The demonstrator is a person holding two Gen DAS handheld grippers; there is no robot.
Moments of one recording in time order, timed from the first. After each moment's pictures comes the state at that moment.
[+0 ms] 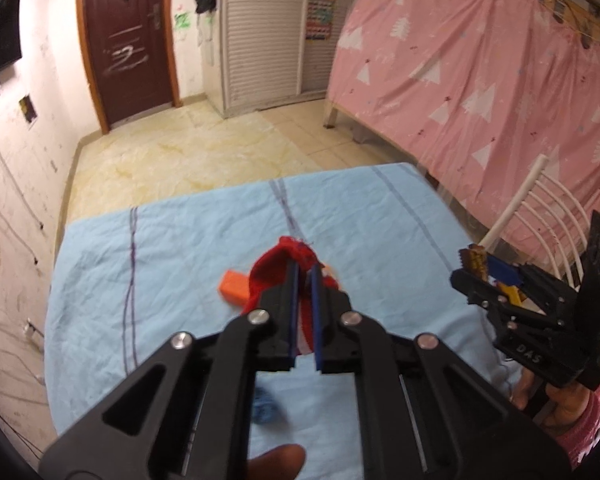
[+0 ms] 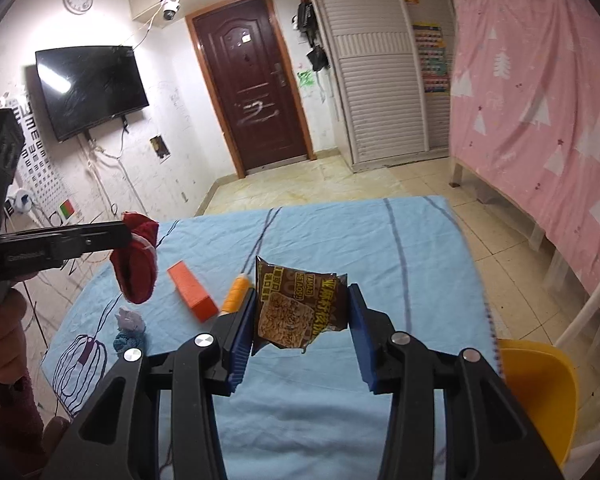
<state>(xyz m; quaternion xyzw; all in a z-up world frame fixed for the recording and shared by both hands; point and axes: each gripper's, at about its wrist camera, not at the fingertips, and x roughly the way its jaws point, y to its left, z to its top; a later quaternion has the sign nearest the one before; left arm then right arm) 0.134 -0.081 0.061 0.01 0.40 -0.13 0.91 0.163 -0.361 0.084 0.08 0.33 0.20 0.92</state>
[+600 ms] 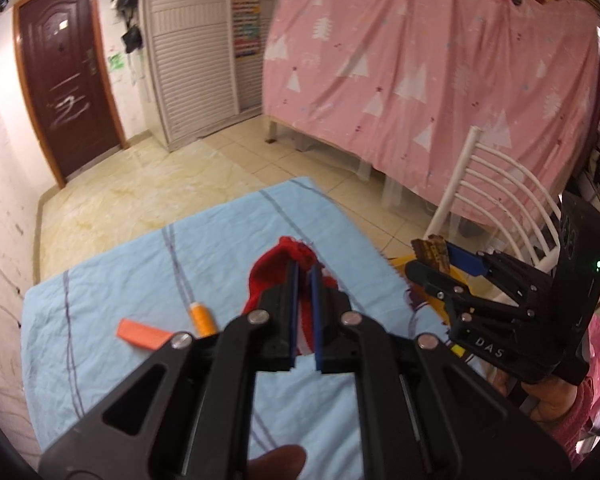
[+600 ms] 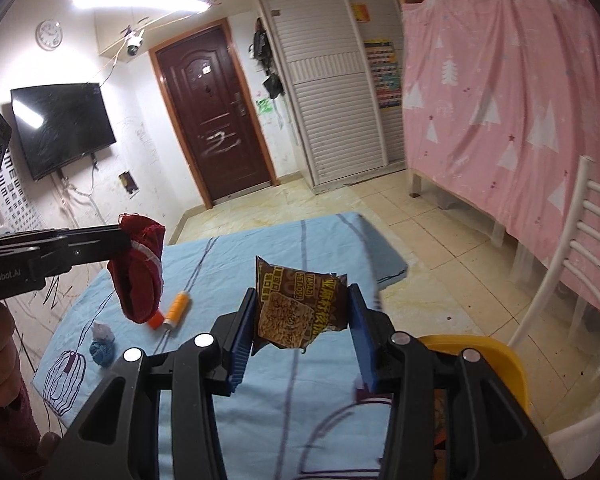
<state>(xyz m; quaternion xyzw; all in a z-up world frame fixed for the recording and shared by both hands) 0.119 -0.201 0.080 0.08 0.37 -0.22 0.90 0.133 -0.456 0.090 0.11 0.30 0.13 0.94</state>
